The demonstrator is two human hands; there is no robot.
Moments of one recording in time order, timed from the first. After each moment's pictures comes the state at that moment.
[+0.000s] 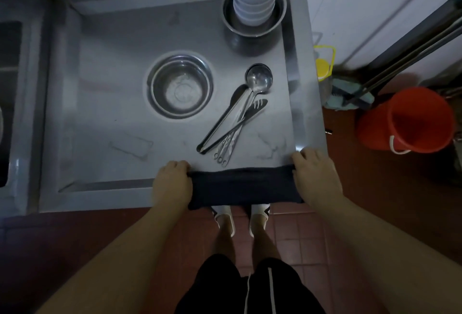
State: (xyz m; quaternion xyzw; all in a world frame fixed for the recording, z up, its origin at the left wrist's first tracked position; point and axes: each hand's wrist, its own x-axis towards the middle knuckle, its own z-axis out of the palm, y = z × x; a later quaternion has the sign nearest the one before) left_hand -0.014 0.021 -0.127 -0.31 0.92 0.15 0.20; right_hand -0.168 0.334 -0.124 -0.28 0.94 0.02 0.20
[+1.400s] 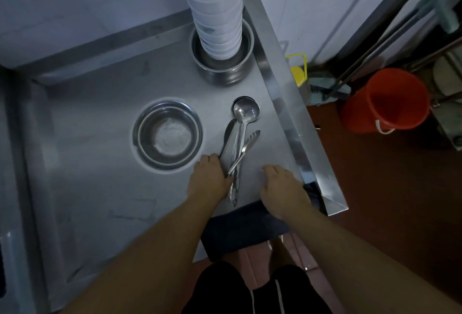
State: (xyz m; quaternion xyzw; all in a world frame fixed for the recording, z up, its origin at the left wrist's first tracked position) left_hand -0.166 0.020 -0.123 -0.17 0.92 0.19 0.29; right_hand -0.171 0.222 -0.114 -0.08 0.92 -0.15 0.35
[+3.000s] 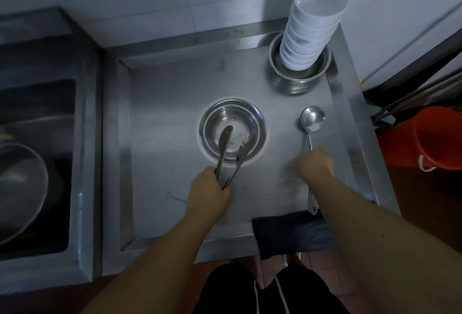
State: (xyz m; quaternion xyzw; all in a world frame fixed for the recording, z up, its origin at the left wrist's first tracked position) left_hand -0.076 -0.116 -0.083 -0.33 0.87 0.33 0.19; right_hand -0.232 0.105 -0.130 0.25 0.89 -0.22 0.31
